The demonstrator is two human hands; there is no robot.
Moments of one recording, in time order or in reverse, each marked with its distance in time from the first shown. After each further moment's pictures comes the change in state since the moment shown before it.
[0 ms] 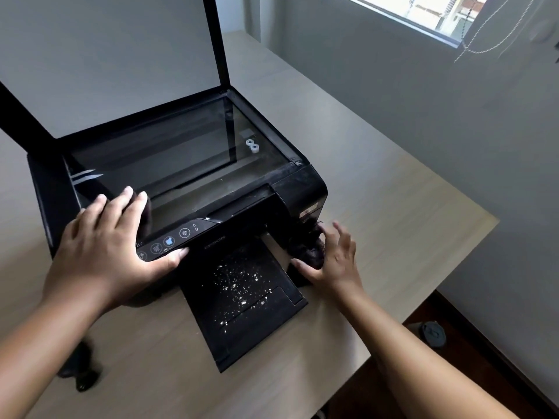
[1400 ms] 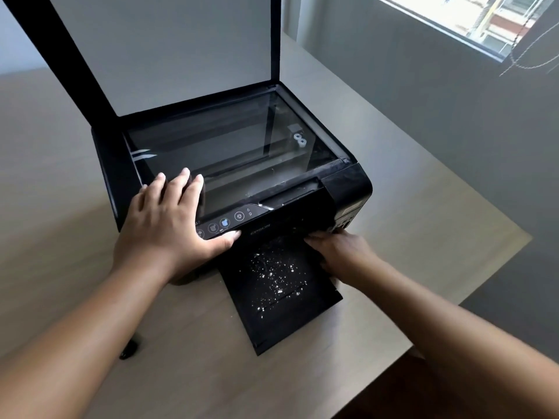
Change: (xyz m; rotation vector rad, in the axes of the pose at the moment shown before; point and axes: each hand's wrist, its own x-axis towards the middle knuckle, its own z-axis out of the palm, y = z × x) left_hand -0.003 0.001 -0.007 0.006 -0.026 0.010; right_hand 0.029 -0.073 -0.014 -0.699 -0.488 -0.460
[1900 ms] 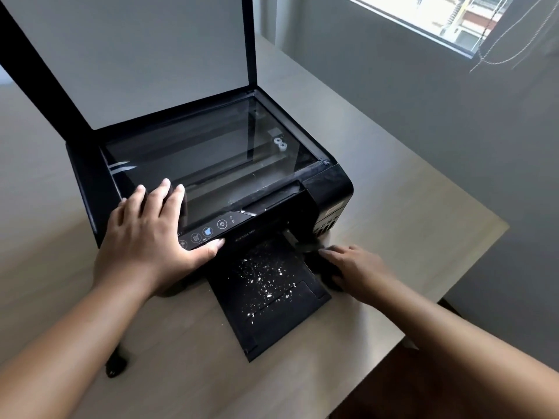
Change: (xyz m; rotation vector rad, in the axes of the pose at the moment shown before) left_hand 0.000 -0.002 0.004 -0.007 0.025 0.016; right_hand -0.046 0.034 0.037 0.148 0.023 0.141
